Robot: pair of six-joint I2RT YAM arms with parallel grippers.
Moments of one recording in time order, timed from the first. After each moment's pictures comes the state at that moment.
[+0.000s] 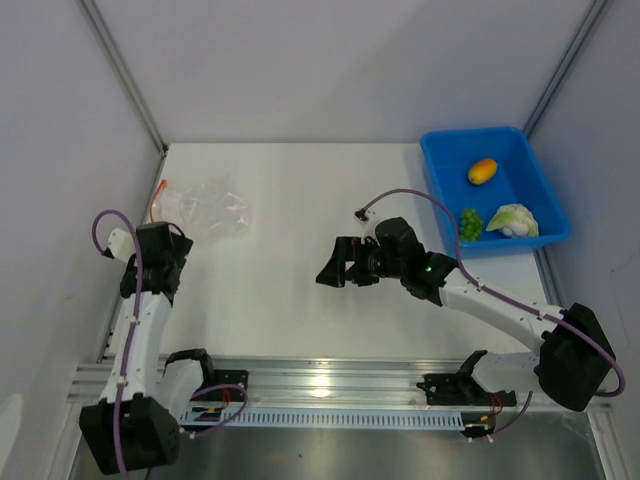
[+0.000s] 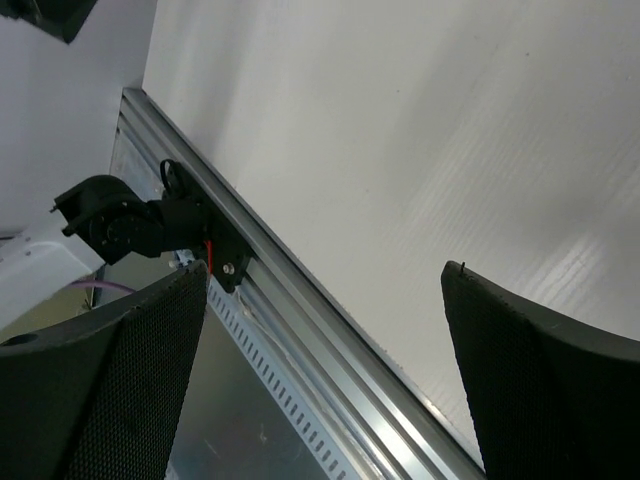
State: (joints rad) left arm 0.14 0.85 0.71 -0.61 -0.39 -0.95; right arm 0.79 1.28 0.86 -0.12 -0.32 0.70
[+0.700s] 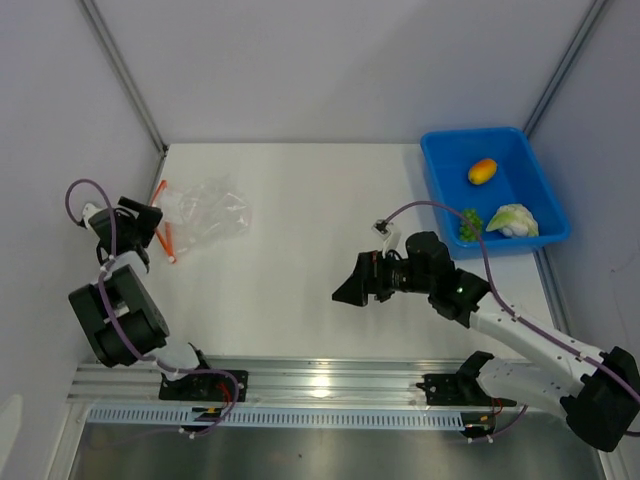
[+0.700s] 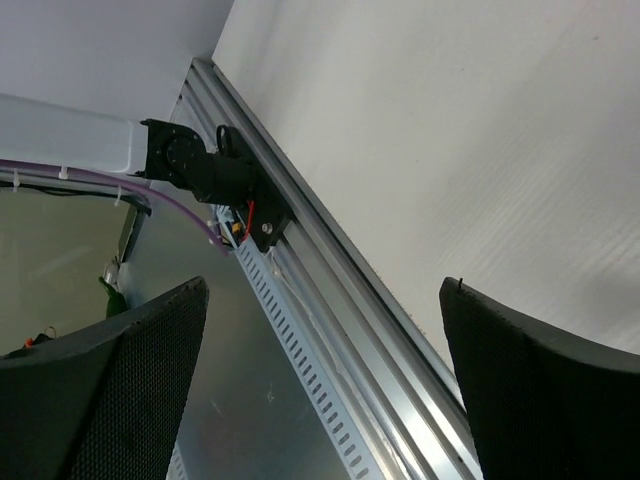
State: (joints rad) left arm 0.57 1.48 0.75 0.26 0.15 -0.69; right arm 0.76 1.01 0.72 -0.13 -0.48 0.66
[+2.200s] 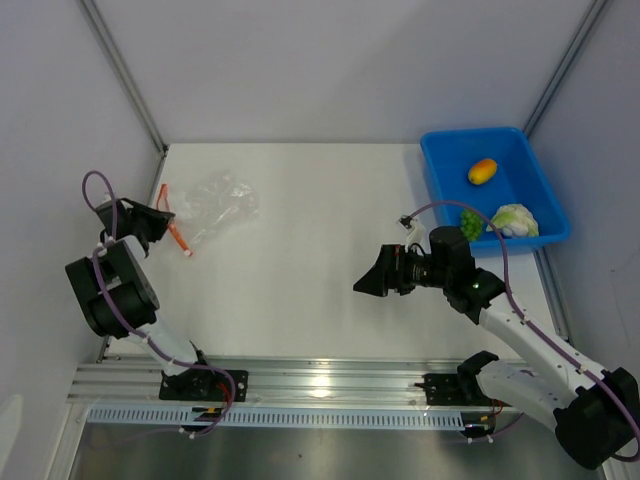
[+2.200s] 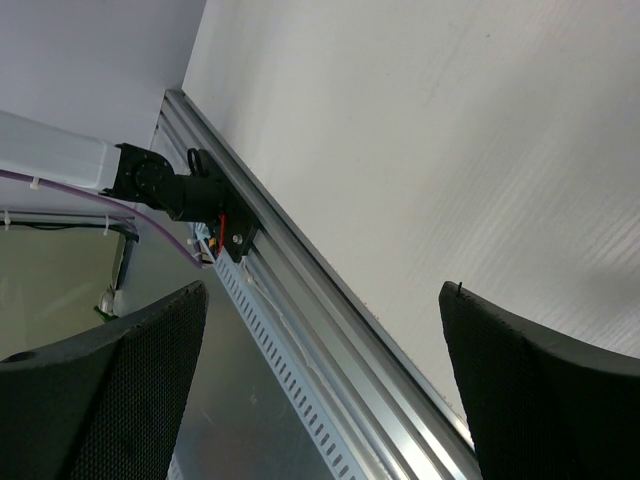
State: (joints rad) left arm 0.55 1.70 0.89 0.22 0.40 -0.73; right arm 0.53 0.96 0.68 -0.23 -0.60 0.59
